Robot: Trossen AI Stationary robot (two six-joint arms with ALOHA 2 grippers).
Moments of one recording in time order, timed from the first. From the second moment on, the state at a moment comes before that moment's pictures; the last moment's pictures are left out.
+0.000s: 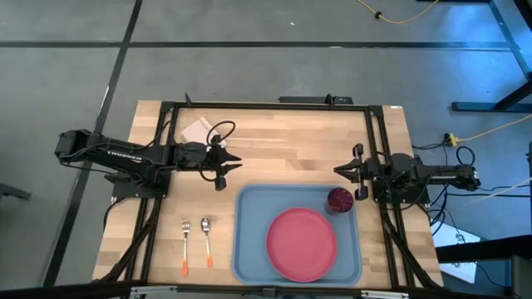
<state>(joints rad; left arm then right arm) 0.02 1.04 0.51 0.14 -0.20 -0.02 0.03 0.00 0.01 0.05 0.05 -0.06</state>
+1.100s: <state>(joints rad) 0.02 1.04 0.51 0.14 -0.20 -0.02 0.03 0.00 0.01 0.03 0.05 -0.03</state>
